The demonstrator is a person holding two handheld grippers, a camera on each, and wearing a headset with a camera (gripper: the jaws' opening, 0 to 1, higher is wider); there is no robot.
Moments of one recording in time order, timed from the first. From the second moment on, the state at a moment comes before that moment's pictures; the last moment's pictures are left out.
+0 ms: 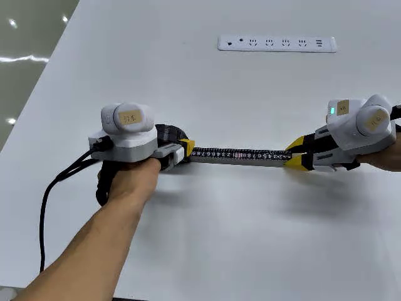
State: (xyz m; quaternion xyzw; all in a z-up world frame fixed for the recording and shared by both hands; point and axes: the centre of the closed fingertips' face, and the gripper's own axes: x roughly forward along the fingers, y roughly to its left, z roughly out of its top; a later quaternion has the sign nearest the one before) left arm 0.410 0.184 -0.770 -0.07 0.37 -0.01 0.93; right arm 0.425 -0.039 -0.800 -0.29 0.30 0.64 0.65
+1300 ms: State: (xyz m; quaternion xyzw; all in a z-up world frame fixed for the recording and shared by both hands) left arm 0.410 0.184 -0.770 -0.07 0.38 -0.02 0.92; right arm 0.420 0.003 -0.800 -0.27 0.29 0.65 0.65
